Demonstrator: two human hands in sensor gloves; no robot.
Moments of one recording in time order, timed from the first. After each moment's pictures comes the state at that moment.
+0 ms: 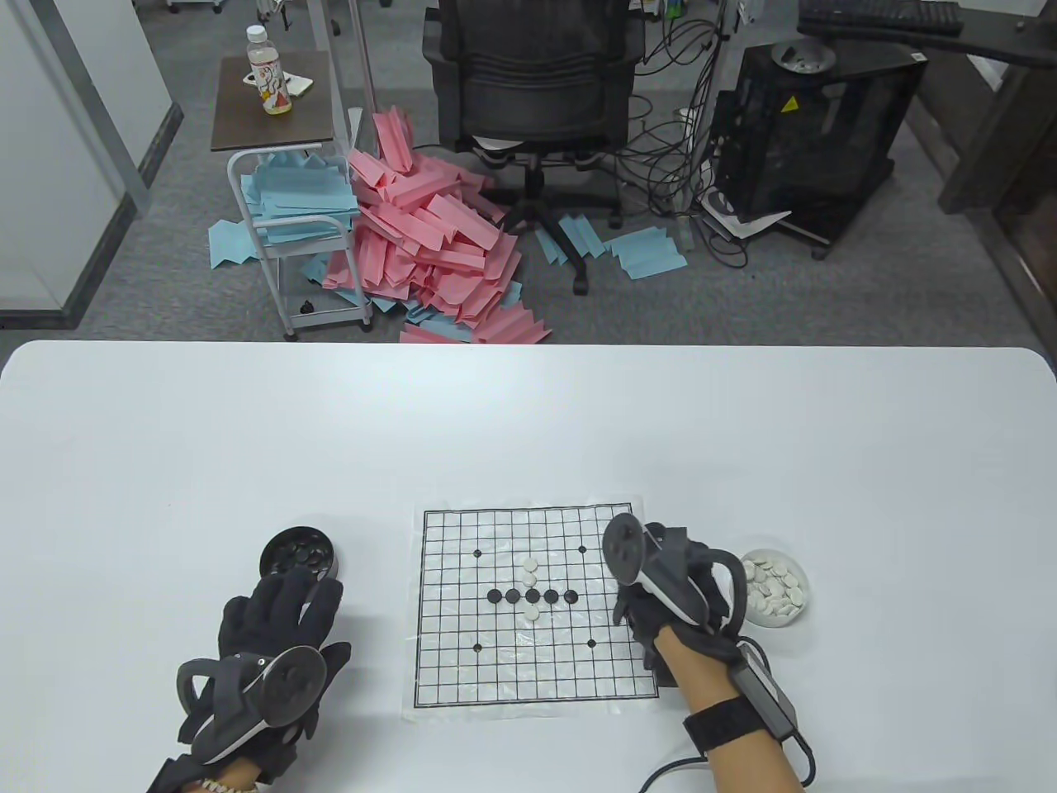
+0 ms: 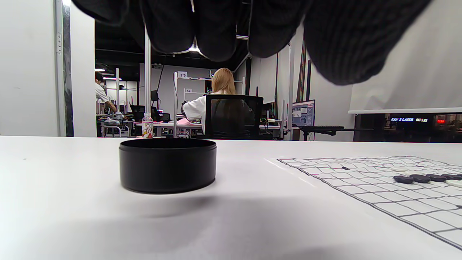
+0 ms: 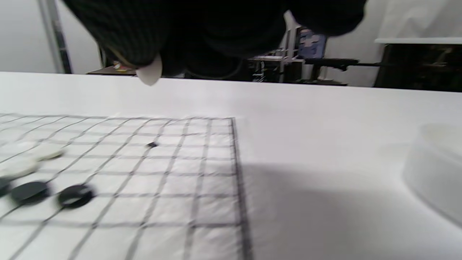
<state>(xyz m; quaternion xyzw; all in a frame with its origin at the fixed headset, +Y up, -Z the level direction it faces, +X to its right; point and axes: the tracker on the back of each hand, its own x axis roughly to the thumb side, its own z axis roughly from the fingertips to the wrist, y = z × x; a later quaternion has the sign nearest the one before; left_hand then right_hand) -0.276 -0.732 -0.229 0.09 -0.08 0.00 0.99 0.093 -0.724 -0.331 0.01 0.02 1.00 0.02</state>
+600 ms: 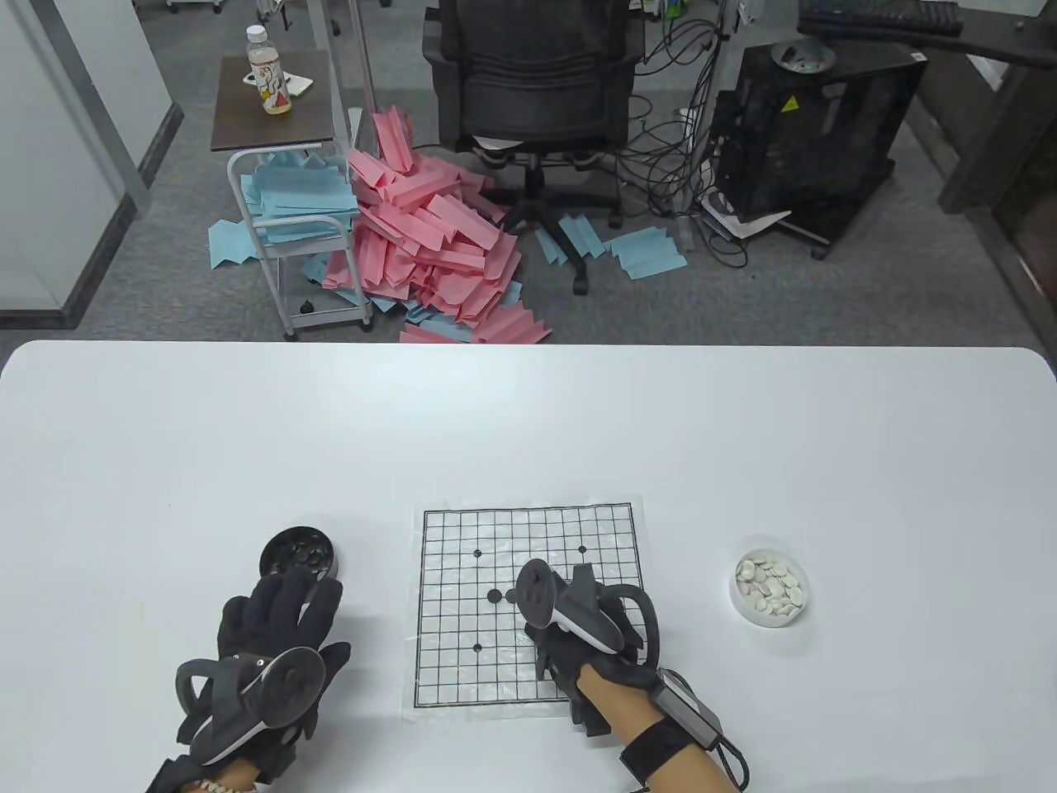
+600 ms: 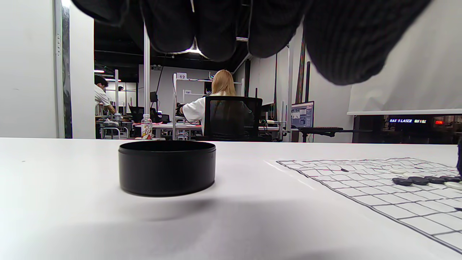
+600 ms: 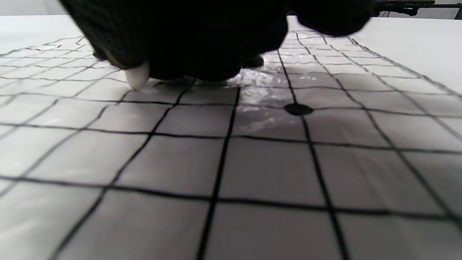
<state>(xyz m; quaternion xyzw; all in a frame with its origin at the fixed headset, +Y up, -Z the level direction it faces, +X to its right) -0.277 -0.732 -0.229 0.09 -0.08 0.00 0.99 0.030 -0.774 -0.313 0.06 0.11 0.99 0.03</state>
